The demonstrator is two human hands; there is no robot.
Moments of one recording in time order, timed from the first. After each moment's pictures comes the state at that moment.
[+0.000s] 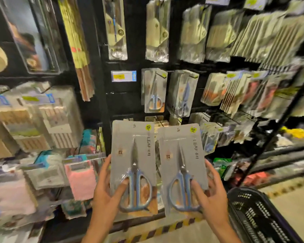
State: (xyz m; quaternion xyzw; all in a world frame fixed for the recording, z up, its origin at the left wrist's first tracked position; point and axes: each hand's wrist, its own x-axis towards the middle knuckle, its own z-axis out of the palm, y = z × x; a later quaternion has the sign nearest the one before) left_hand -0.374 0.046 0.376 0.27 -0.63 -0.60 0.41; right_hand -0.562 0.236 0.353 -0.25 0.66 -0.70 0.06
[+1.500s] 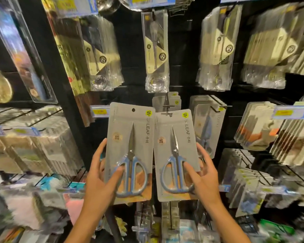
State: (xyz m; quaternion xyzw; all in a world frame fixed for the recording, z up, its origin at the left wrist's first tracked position) left_hand -0.601 -0.027 0.465 0.33 -0.66 -0.43 0.52; right_hand -0.848 0.062 0.413 -0.40 0.54 -0.72 0.16
